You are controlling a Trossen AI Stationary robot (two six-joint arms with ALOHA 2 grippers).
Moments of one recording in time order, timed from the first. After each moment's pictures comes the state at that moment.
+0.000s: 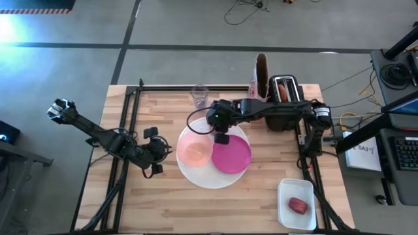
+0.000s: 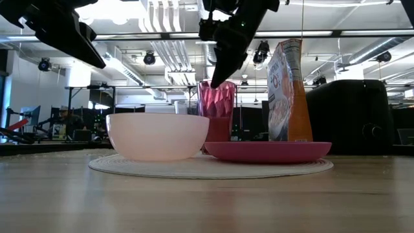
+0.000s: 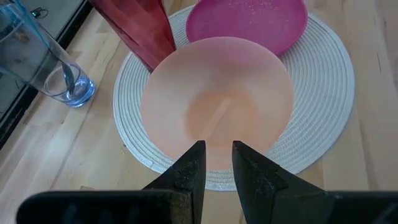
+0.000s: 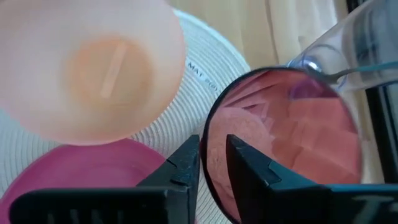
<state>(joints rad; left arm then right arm) -0.49 0.98 0.70 -0.61 -0.61 -0.41 -0.14 1.83 1.60 -0.77 0.08 -0.10</state>
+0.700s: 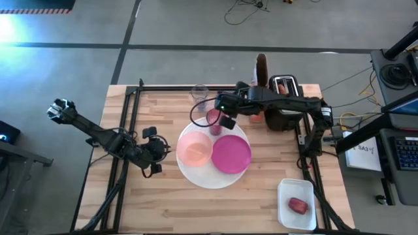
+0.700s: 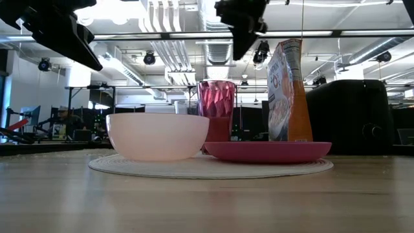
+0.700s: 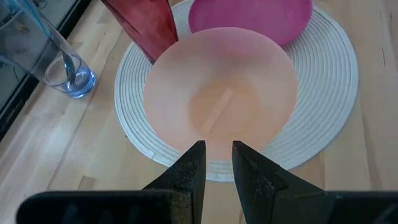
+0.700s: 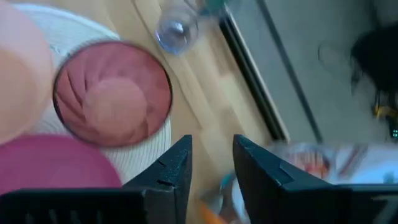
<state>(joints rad) -0.49 0.97 0.70 -0.65 -0.60 -0.44 -0.14 1.82 1.90 -1.25 0.46 0.18</state>
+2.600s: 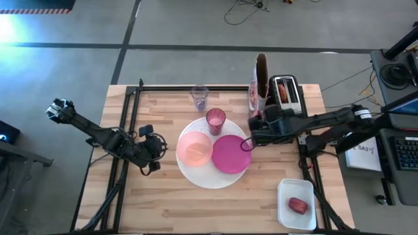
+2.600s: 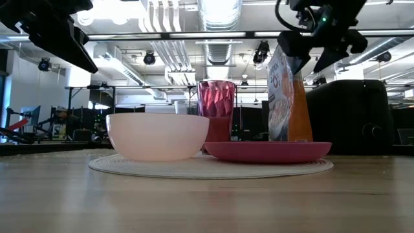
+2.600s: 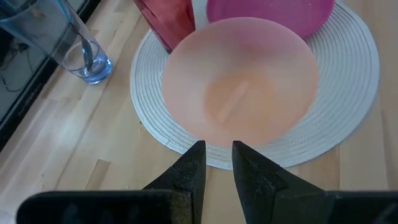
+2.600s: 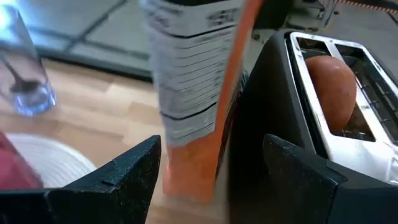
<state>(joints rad) -0.49 0.94 0.70 -0.73 -0.63 -0.50 0.09 1.33 1.02 -1.15 1.01 1.36</state>
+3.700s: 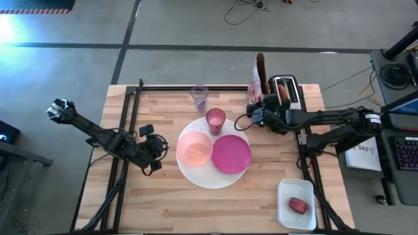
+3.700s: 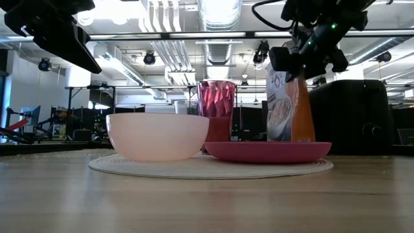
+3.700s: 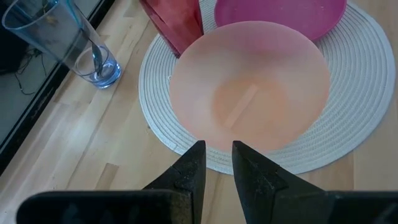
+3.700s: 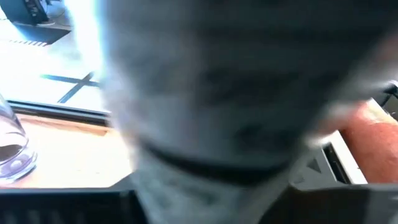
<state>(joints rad) -0.49 0.96 0.70 -0.72 -0.67 -0.49 -0.17 1.22 0.79 -0.45 1.04 0.81</state>
